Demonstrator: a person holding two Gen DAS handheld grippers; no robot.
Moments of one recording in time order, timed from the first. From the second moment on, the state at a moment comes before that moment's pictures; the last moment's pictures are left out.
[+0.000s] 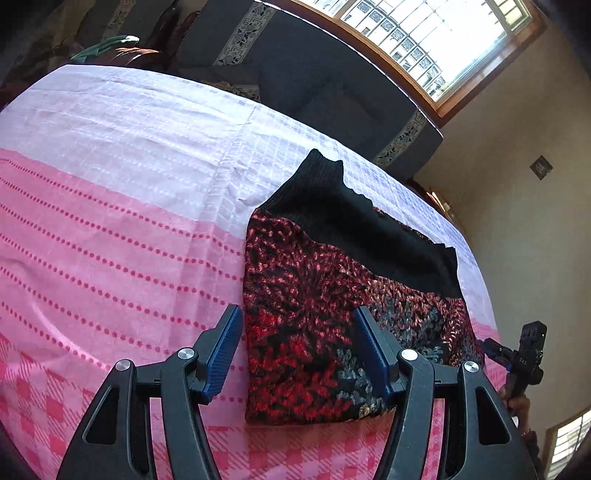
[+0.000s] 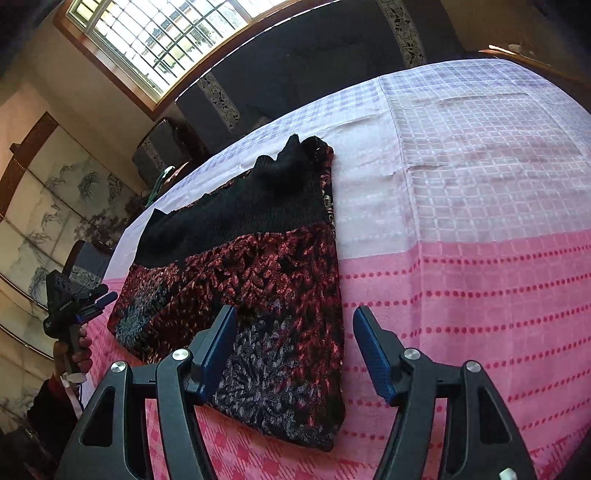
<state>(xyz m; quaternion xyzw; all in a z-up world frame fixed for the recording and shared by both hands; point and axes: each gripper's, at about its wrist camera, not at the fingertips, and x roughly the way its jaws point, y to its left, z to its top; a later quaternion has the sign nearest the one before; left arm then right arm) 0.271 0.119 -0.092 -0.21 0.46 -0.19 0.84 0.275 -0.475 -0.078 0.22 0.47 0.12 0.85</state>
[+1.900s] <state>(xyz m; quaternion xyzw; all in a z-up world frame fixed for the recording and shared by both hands) 0.227 0.089 -0.108 -0.03 0.43 -0.06 0.90 0.248 -0.436 -0.079 0.16 0.43 0.10 0.88</state>
